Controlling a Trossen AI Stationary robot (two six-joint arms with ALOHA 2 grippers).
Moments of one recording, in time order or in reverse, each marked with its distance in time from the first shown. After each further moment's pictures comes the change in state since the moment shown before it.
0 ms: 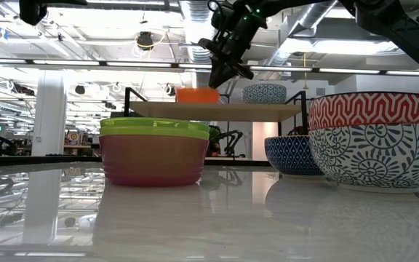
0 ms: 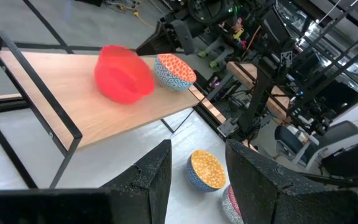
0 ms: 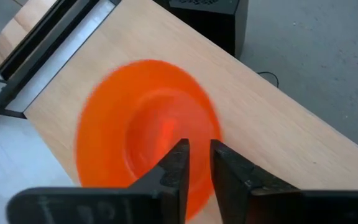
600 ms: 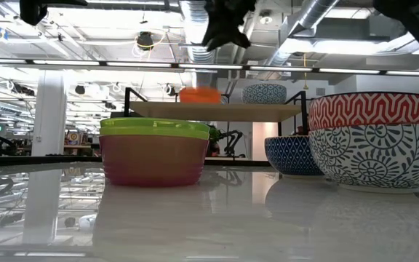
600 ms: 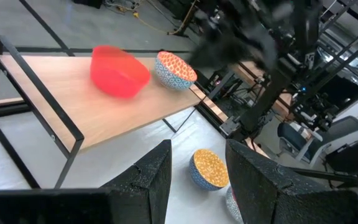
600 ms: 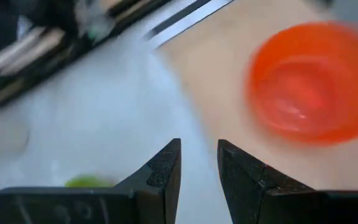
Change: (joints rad) left arm 0.000 0.000 0.000 -0.004 0.000 0.019; right arm 0.212 -0.128 0.018 -0.105 -0.073 -0.112
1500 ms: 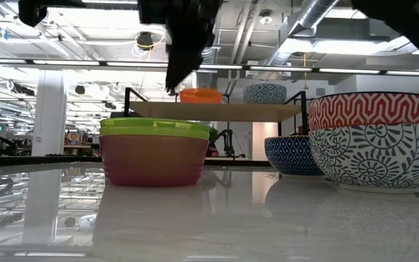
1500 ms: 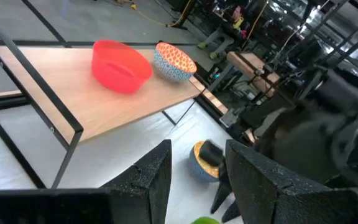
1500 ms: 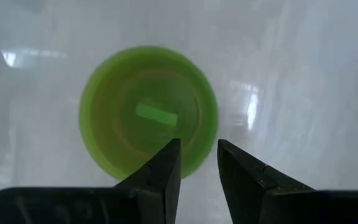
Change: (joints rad) left arm 0.000 0.000 0.000 -0.032 0.029 -0.019; right arm 0.397 0.312 0.000 -0.042 -0.009 -0.367
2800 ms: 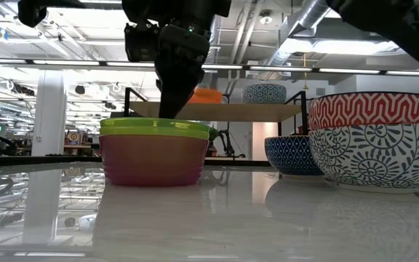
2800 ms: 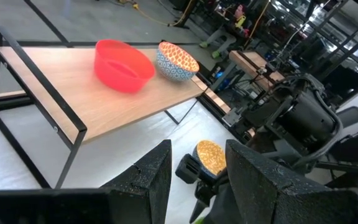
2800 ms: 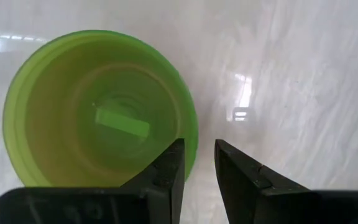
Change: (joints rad) left arm 0.000 0.000 0.000 -0.013 -0.003 0.000; right arm -0.020 0.093 -0.001 0.047 0.035 -0.034
